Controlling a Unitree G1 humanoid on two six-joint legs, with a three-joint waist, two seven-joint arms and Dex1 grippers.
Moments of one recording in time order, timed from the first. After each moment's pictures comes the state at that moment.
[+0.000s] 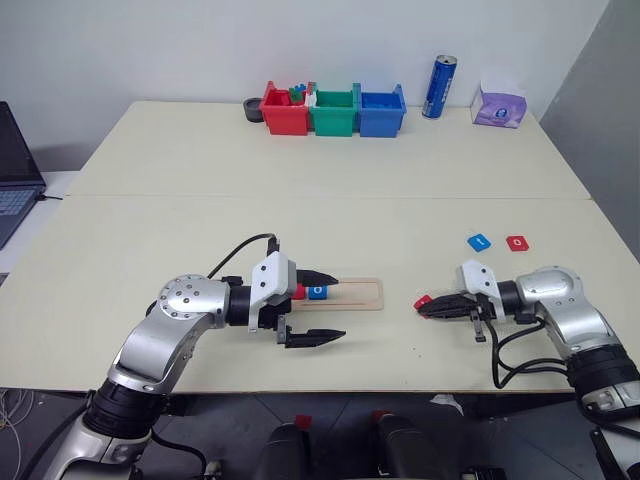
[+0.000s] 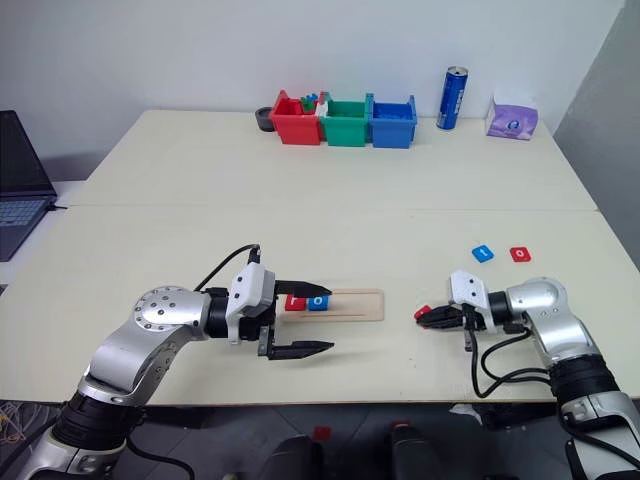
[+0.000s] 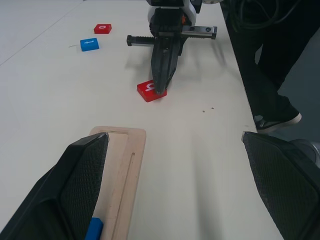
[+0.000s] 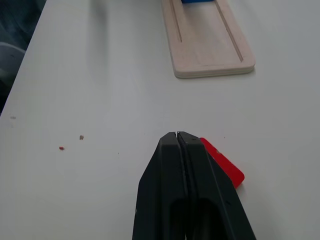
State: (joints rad) left arm -0.31 0.66 -0.16 -0.27 -0.40 0.34 -1.15; right arm -0.46 -0.69 0.18 0.31 0.20 -0.02 1.42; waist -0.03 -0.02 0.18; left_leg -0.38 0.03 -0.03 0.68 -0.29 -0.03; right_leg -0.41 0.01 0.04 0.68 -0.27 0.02
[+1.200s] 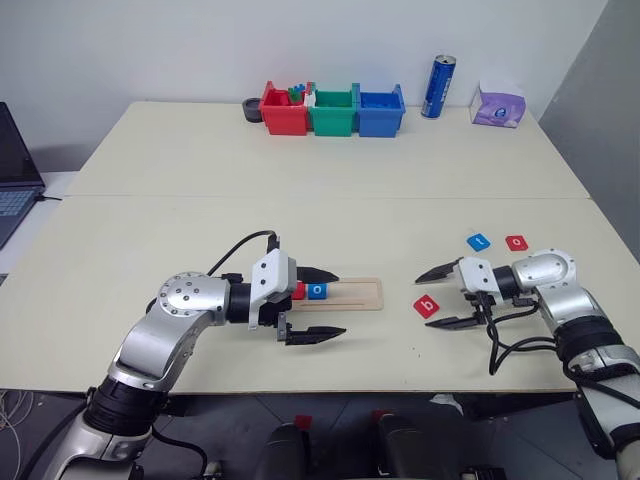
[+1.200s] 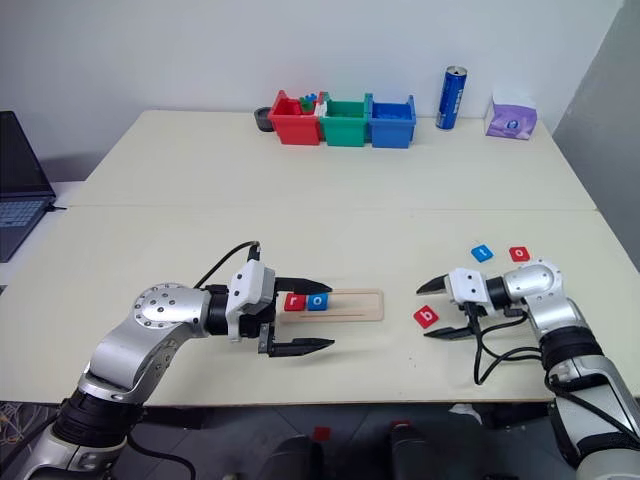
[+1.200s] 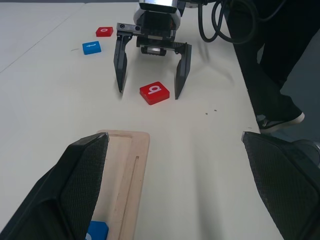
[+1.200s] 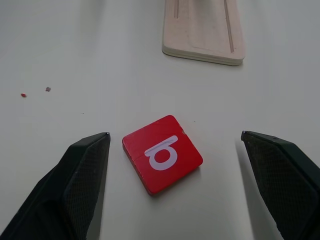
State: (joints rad) left arm -0.32 0.66 -0.16 -0.27 -0.40 0.34 -1.14; right arm -0.68 -0.65 0.24 0.77 0.10 -0.48 1.50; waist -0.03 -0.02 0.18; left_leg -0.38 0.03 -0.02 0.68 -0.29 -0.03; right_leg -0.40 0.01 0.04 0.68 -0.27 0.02
